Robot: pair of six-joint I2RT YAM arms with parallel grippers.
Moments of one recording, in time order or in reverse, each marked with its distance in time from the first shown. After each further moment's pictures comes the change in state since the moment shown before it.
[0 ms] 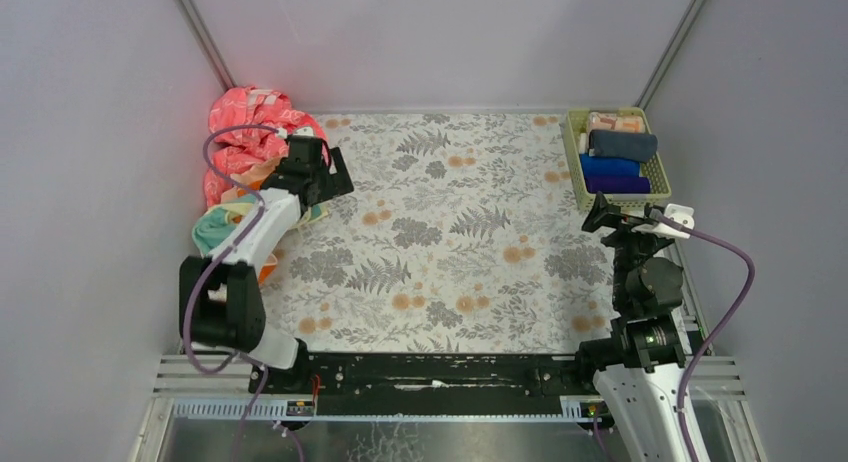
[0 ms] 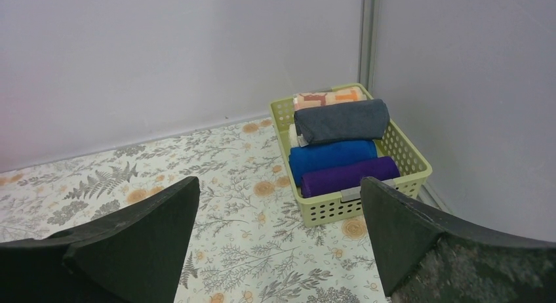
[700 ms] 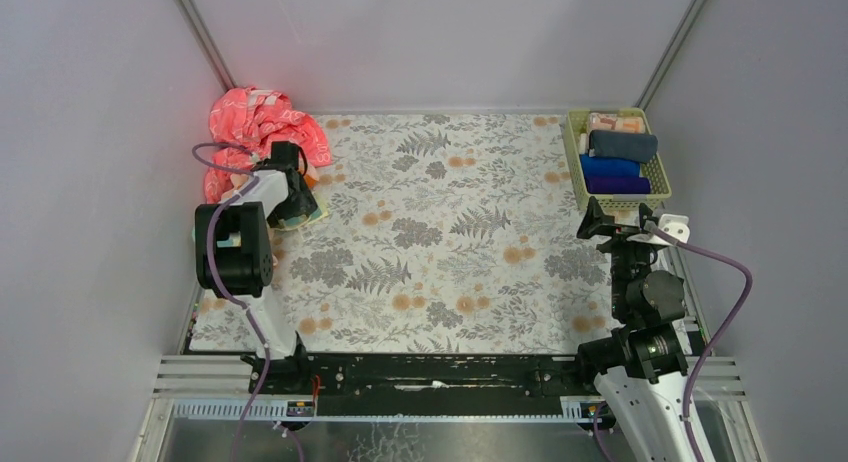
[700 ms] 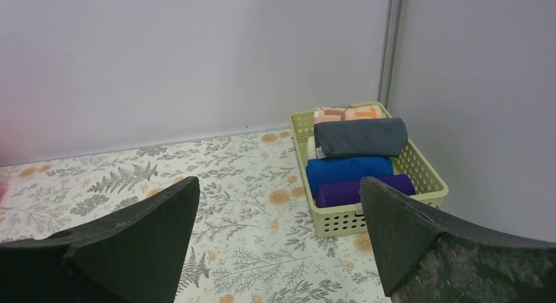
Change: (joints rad) left arm 0.222 0.365 0.126 -0.158 -0.128 0.015; right arm 0.089 -0.071 -0.026 0.022 0.003 -0.050
